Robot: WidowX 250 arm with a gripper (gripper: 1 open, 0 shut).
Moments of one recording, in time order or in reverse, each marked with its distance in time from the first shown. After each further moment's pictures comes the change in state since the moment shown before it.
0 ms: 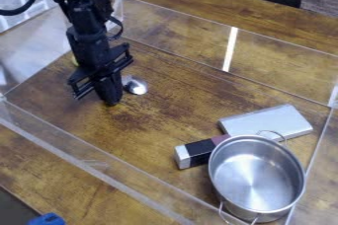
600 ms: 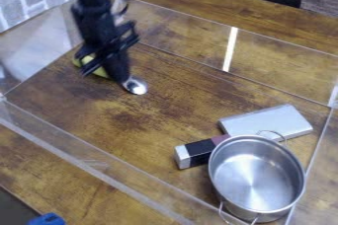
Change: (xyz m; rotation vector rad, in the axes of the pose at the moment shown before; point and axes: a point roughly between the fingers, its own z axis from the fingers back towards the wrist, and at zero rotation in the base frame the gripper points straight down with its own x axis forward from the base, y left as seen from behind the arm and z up) arm -0.023 -0.033 0.039 -0.027 0.036 0.009
